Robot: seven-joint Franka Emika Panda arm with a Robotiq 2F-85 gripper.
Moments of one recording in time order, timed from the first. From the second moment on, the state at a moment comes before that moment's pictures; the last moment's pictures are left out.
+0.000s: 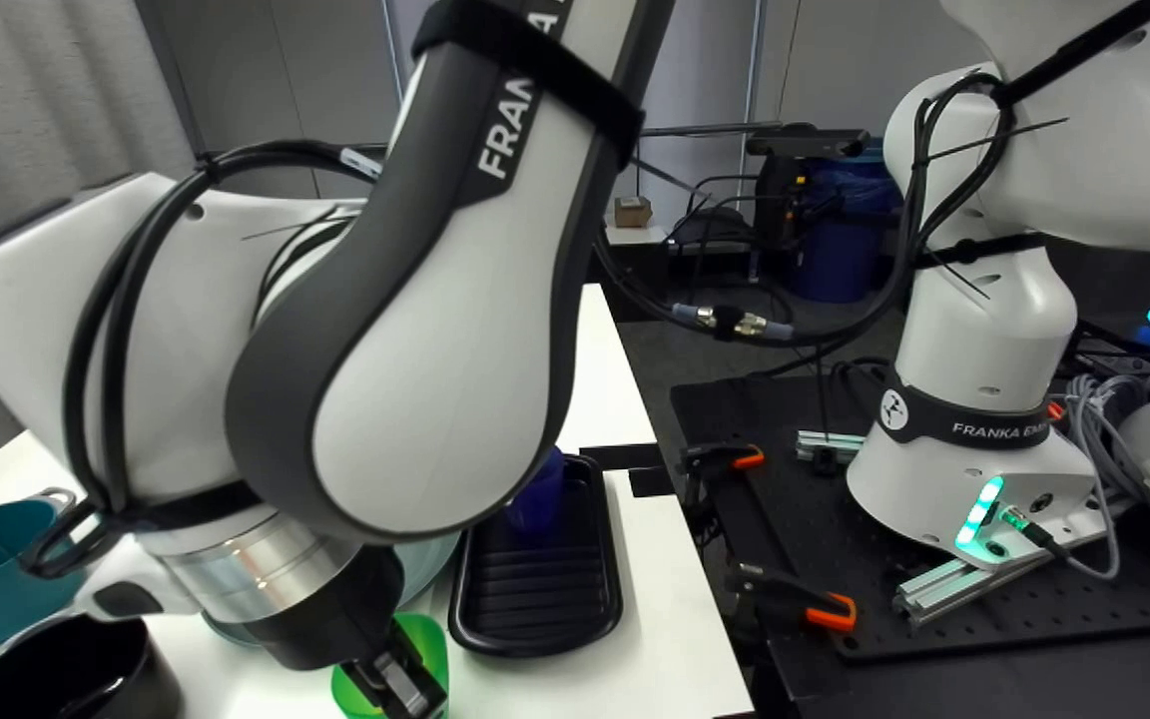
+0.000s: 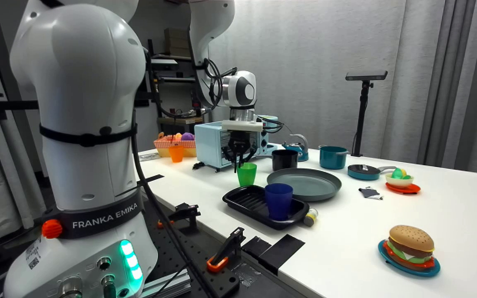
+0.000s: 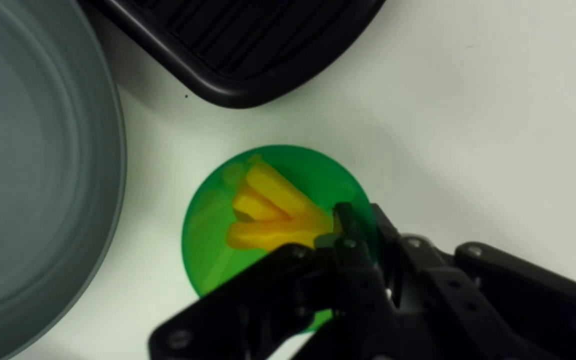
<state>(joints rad) 0.13 0.41 0.20 -2.20 -0.09 2.42 -0.35</state>
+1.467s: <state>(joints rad) 0.11 0.23 0.08 -2.19 -0.33 2.64 -0.32</state>
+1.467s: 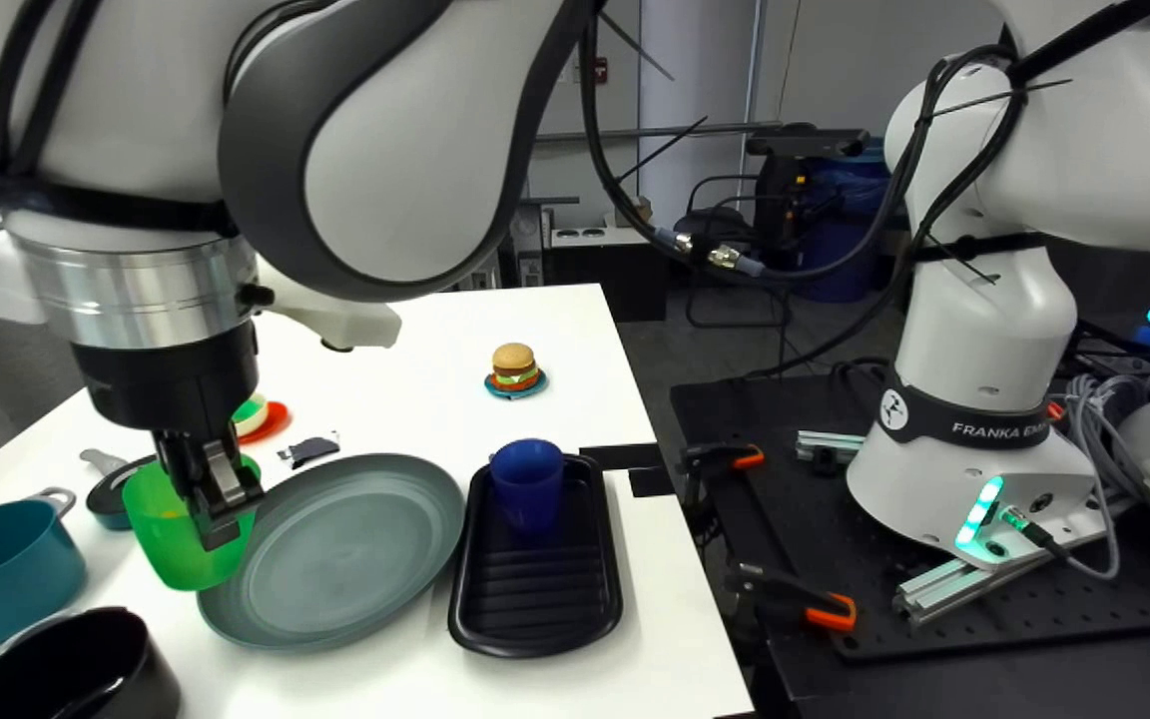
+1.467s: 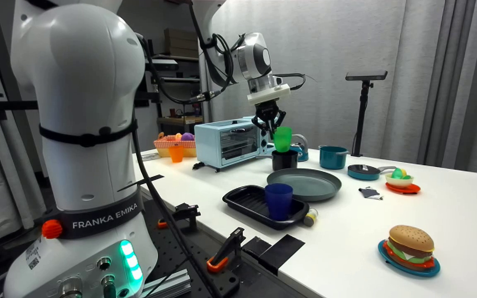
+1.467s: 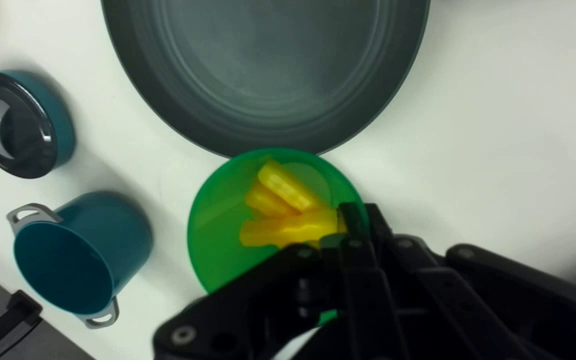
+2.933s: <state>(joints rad) -0.04 0.25 0.05 -2.20 -0.18 2.94 -0.31</state>
